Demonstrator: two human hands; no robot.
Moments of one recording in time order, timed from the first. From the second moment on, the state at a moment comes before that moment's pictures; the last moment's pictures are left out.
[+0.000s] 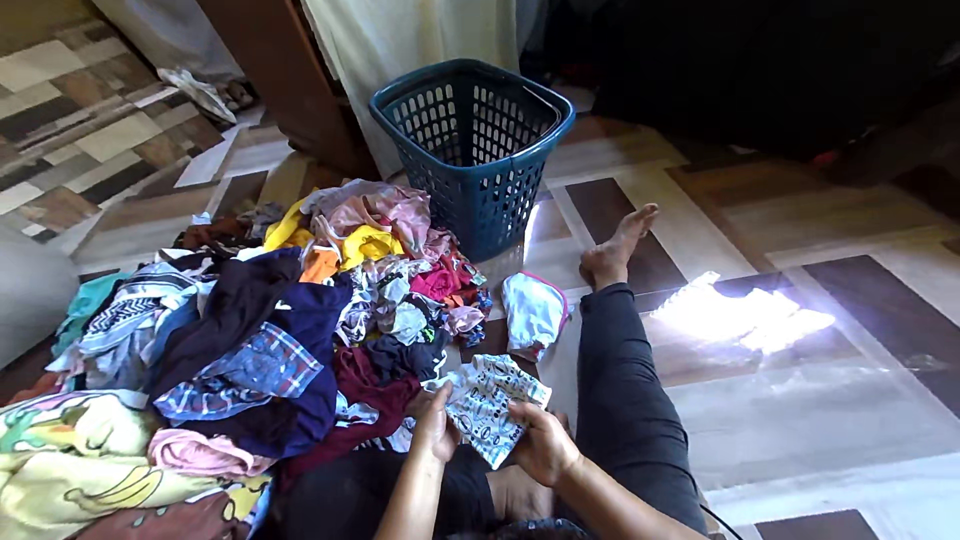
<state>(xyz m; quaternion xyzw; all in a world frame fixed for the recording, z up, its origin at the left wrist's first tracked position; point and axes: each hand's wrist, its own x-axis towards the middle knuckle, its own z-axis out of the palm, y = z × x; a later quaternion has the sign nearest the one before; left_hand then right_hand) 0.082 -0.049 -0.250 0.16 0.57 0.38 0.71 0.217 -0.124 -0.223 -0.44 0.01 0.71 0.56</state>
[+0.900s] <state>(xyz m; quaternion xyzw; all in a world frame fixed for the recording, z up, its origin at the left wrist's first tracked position) 0.117 -0.068 -0.343 0.81 0.44 -0.21 0.33 0.352 -0.017 -0.343 -0.80 -0.52 0.32 0.02</state>
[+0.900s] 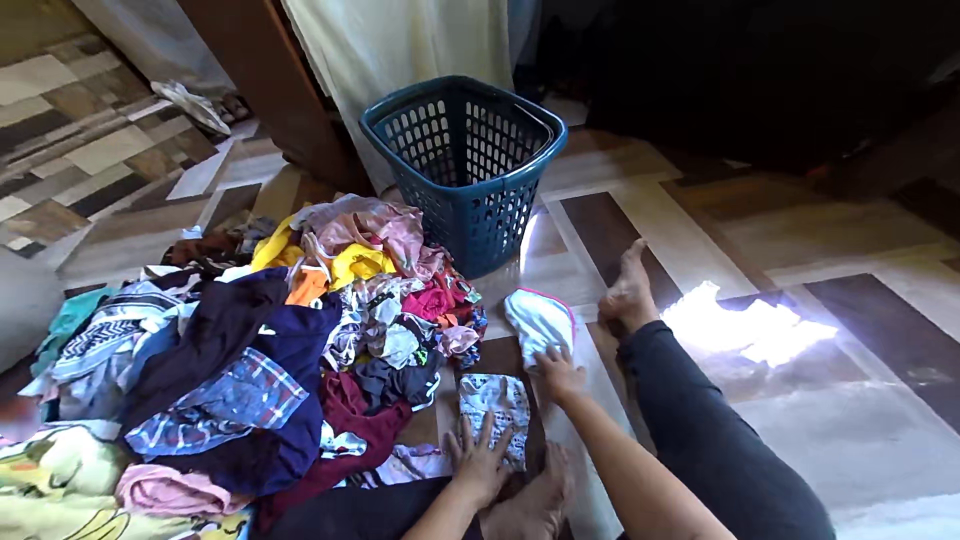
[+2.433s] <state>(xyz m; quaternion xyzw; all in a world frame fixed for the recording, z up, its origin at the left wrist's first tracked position) 0.012 -0.029 -0.162 0.70 0.42 0.43 0.38 0.178 -0.042 -0.168 -0.40 -0.48 0.58 0.52</state>
